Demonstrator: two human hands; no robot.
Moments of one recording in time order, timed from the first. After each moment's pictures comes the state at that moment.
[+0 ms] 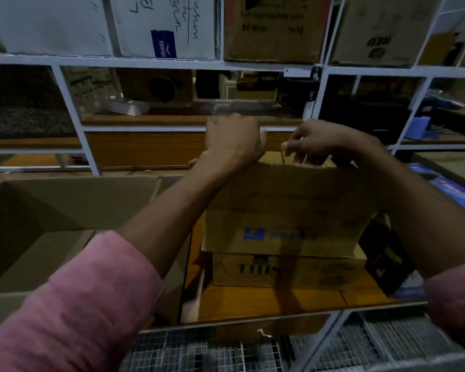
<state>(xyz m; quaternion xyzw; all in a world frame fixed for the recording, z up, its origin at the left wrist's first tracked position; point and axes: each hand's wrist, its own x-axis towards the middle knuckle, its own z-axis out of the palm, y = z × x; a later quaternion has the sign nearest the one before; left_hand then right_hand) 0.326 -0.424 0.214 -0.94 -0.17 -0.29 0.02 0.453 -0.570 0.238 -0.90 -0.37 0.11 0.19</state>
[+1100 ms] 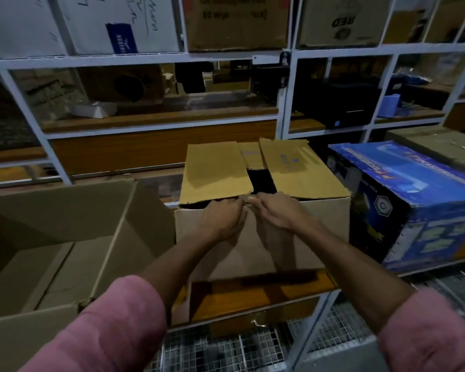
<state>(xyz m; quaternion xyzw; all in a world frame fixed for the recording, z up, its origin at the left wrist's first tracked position) 0.354 -0.429 0.040 -1.00 -0.02 -0.10 0.00 0.448 -0.582 0.046 -0.91 -0.40 -0.02 0.10</state>
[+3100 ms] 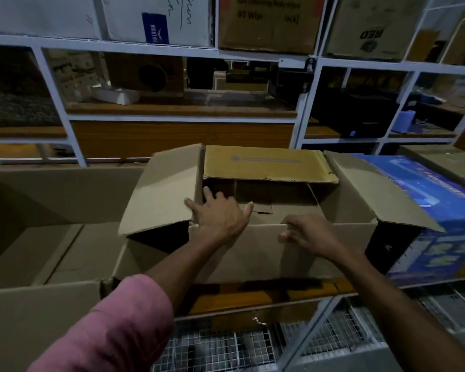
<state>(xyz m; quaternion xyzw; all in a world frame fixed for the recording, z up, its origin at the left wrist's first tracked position) 0.322 -0.411 0.033 -0.96 -0.26 -0.05 -0.05 0.409 -0.627 0.037 -0.90 -0.42 0.03 0.14</state>
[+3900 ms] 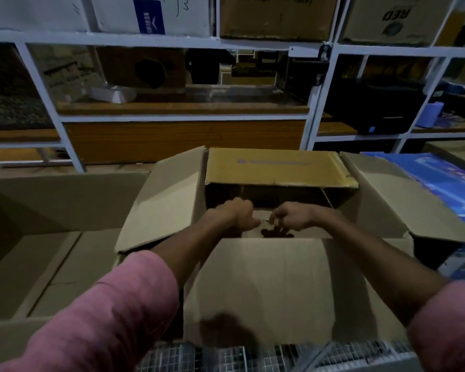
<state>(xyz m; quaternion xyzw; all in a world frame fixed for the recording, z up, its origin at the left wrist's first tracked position) 0.402 -0.377 0.037 -0.98 -0.13 0.11 -0.13 0.506 -0.529 0.038 -0.87 -0.38 0.30 0.09</state>
